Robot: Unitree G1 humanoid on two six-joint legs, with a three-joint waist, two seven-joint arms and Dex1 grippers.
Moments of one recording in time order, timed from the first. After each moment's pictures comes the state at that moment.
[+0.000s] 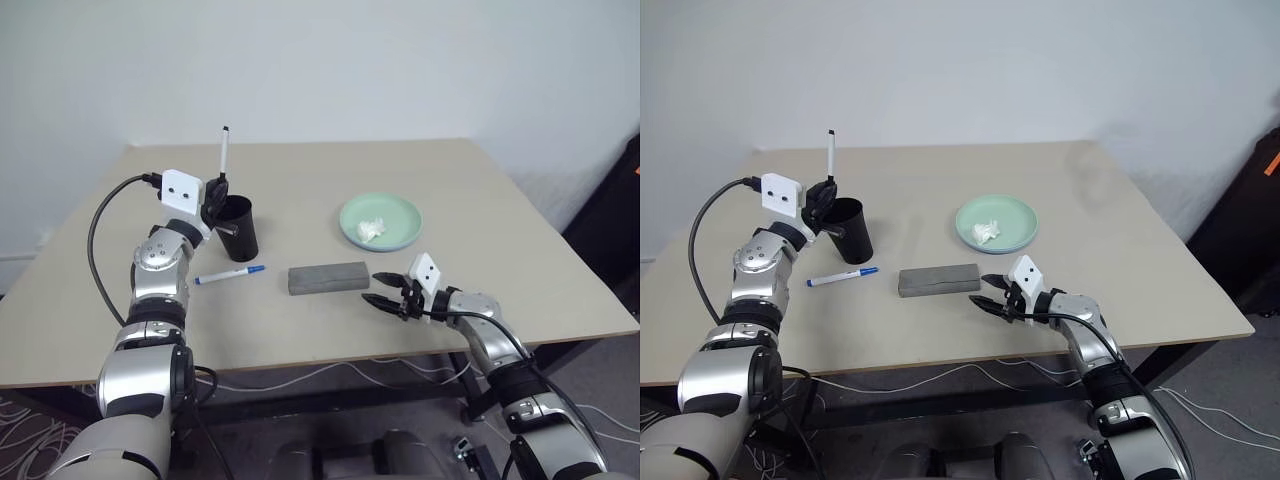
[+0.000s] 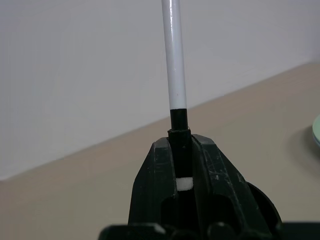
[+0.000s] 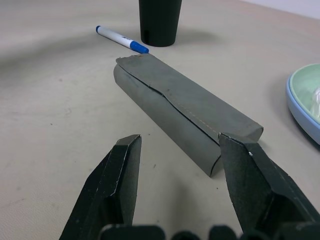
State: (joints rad) left arm -0.83 0.50 0.20 1.07 -0.09 -0.40 -0.50; right arm -0.43 -0.29 0.18 0.42 0.16 -0.01 0.93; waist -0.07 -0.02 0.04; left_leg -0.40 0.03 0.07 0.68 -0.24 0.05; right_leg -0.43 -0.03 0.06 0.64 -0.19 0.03
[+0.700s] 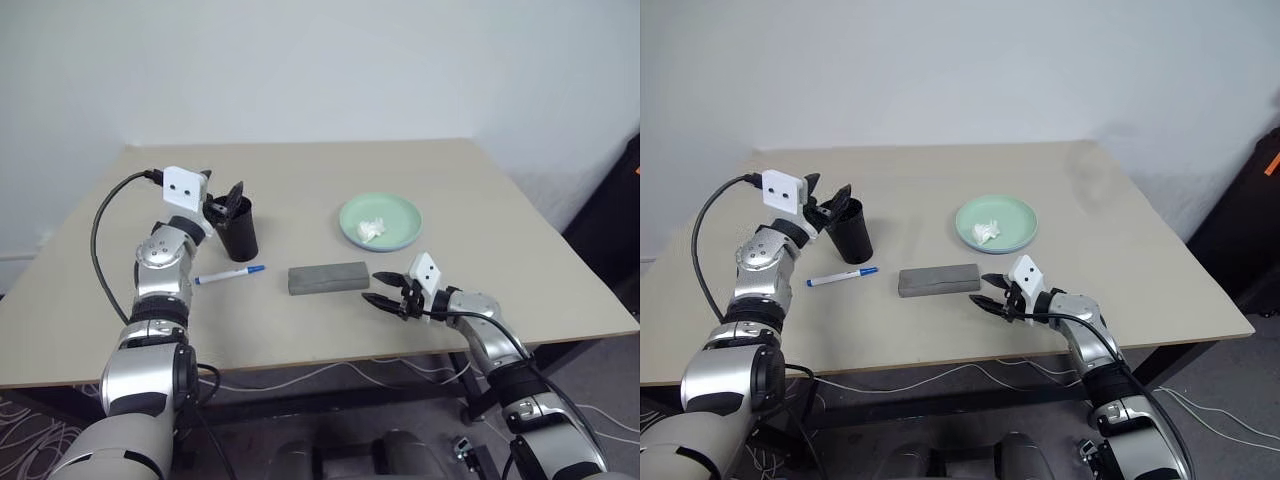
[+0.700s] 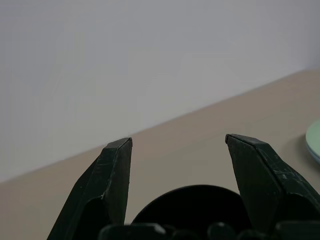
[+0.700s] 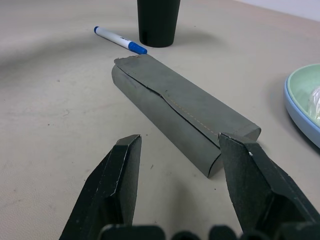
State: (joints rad) left arm -0.83 0.48 0.21 1.04 -0.10 -0.40 -0.53; right arm -0.43 -0.29 0.18 0.42 0.15 -0.02 0.92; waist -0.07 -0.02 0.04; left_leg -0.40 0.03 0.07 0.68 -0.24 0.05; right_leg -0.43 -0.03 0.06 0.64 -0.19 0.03
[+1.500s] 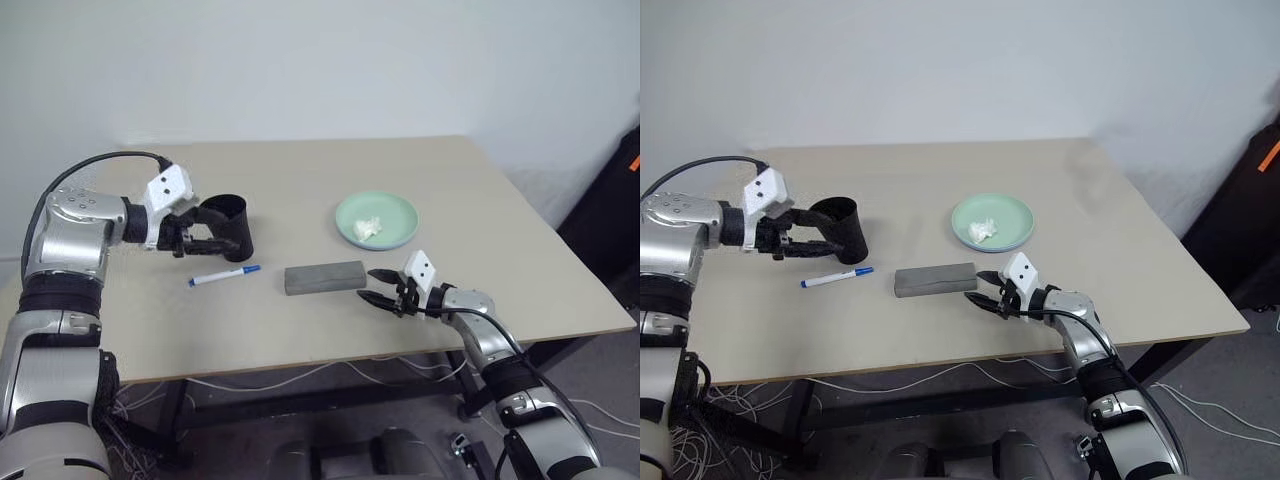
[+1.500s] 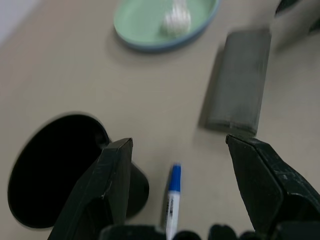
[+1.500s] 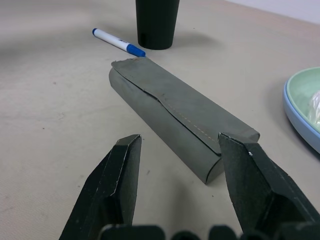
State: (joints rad) left arm -0.86 0.88 -0.14 0.74 -0.03 0.08 -1.38; right arm -0.46 -0.26 0.18 0.47 0.14 -0.05 0.93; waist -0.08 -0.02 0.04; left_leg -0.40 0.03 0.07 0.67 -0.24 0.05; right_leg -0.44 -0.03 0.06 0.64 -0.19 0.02
